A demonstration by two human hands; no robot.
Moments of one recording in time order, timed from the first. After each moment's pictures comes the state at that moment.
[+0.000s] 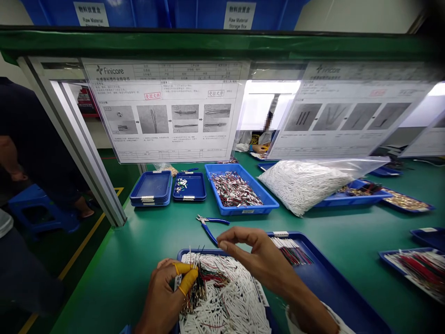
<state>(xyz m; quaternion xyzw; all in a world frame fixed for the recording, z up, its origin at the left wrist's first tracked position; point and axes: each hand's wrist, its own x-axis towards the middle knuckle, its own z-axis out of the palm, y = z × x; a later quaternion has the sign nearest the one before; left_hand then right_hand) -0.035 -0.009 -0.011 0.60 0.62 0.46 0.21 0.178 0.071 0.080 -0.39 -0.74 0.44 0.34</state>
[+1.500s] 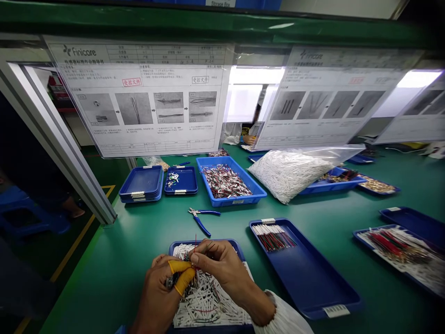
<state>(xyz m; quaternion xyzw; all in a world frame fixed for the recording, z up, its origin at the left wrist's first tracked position) -0.027 -0.015 -0.011 0.66 0.56 0.48 0.16 0.140 0.046 0.018 -0.29 -0.48 0.72 0.40</state>
